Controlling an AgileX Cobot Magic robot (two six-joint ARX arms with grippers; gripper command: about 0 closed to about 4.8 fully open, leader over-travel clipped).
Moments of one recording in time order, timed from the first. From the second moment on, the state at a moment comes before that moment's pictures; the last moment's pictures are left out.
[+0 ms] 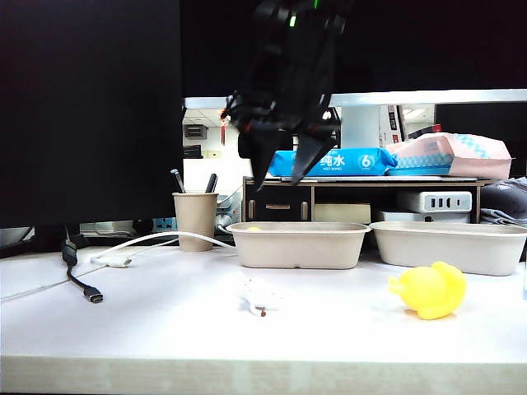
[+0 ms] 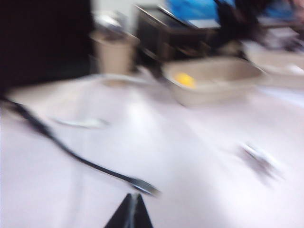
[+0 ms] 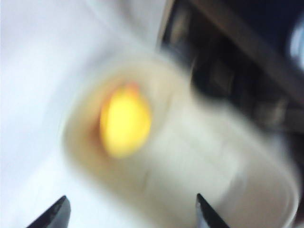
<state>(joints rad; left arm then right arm) -0.46 0.06 0.01 -0.10 0.02 -0.04 0.58 2.11 2.00 -0.99 0.02 -0.09</state>
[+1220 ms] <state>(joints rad) -0.61 0.30 0.01 -0.12 0.02 -0.04 0.82 2.11 1.80 -1.20 0.01 0.14</state>
